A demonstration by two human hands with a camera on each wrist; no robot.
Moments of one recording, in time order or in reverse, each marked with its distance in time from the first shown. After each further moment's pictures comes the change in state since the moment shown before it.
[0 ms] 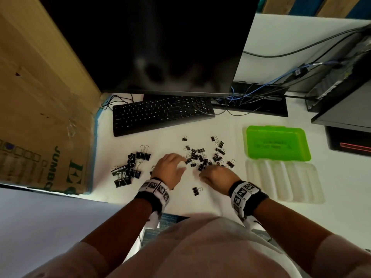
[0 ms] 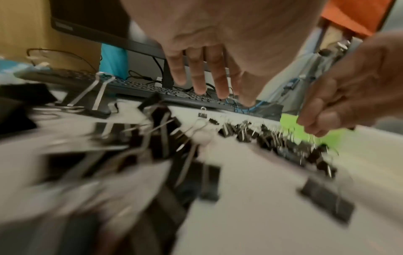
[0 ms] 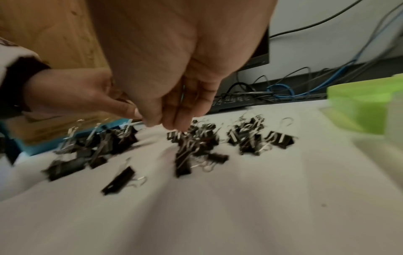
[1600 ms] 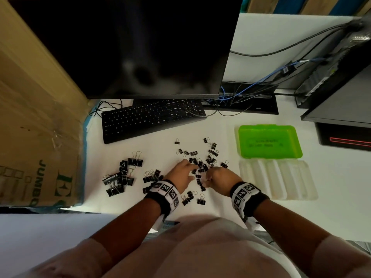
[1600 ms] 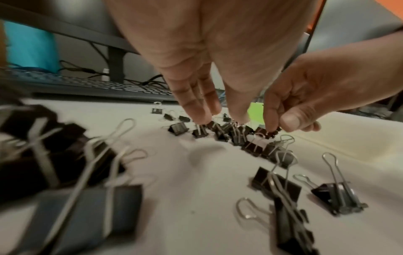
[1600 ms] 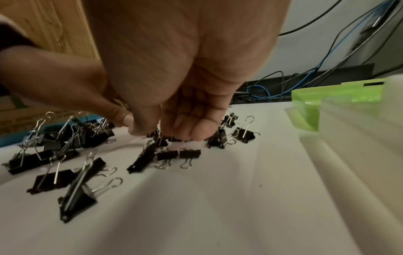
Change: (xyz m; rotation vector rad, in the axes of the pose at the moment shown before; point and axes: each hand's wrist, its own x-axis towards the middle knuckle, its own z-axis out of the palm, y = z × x) left_hand 0.021 0.038 0.022 -0.086 -0.267 0.068; right_hand -0.012 0.015 -0.010 0.093 -0.073 0.314
